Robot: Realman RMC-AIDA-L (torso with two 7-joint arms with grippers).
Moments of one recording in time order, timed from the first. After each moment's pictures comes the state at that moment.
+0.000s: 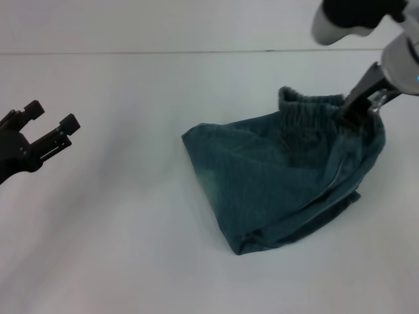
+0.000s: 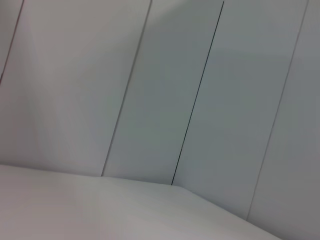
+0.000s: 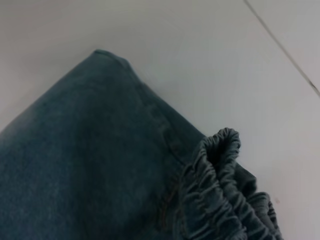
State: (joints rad) left arm -0.26 -2.14 0.56 0.60 1.55 1.48 -1.17; right arm 0.73 2.10 -1.38 -1.47 -2.86 -1.61 2.53
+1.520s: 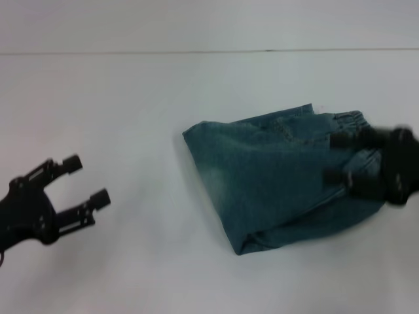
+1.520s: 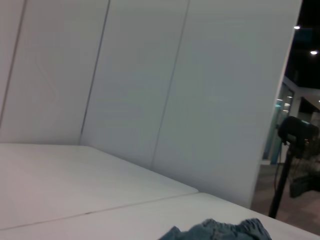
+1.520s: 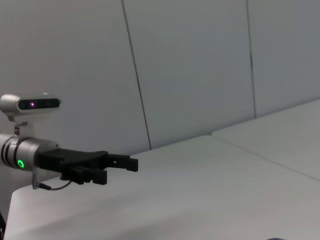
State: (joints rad) left arm -0.24 -2.11 0.49 0.61 1.83 1.75 -1.11; right arm 0.35 2.09 -0.71 -0.99 -1.88 -1.78 1.44
